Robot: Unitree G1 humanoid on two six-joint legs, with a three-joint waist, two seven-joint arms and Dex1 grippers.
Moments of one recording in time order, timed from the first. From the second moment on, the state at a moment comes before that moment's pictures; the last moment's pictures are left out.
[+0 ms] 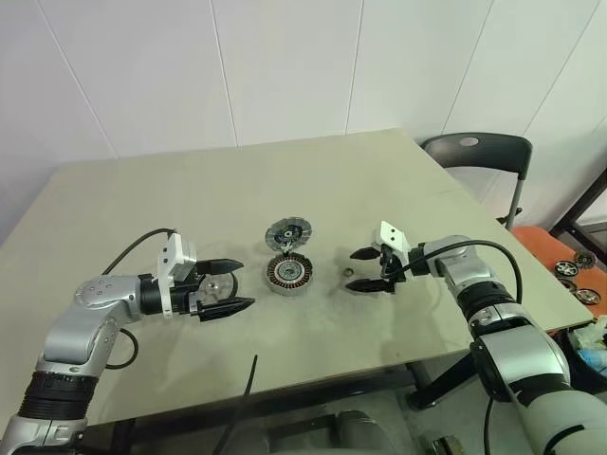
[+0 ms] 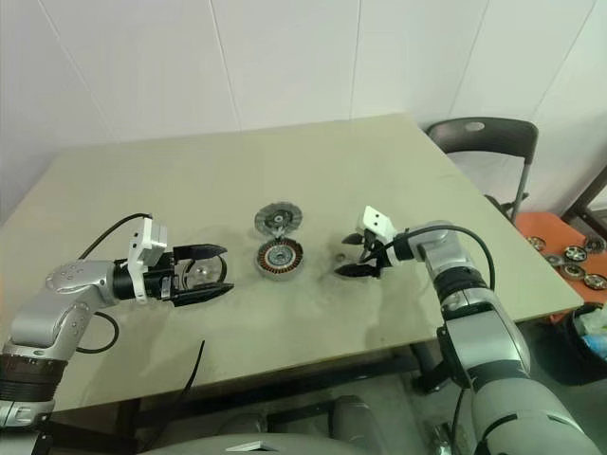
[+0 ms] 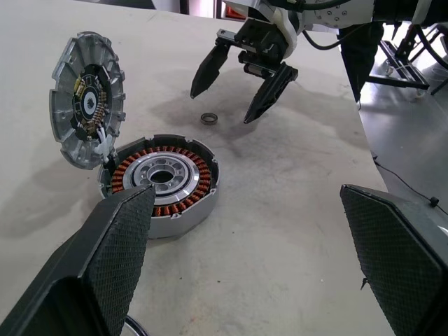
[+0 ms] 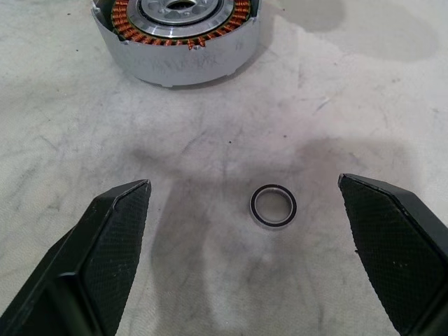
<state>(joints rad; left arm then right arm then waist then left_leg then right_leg) -0.18 0.71 0.05 -0.08 -0.53 0.38 -1.19 -0.83 -0.46 0.20 1.04 0.02 -0.09 1.31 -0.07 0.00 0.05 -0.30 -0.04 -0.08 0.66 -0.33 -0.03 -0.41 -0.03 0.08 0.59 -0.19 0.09</state>
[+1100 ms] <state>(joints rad) -0.14 0.70 0.05 -0.12 -0.53 0.39 -1.16 -0.84 -0.39 0.10 1.14 0.03 0.06 1.25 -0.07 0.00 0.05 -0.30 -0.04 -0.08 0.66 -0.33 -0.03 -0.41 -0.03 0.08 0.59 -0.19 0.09</state>
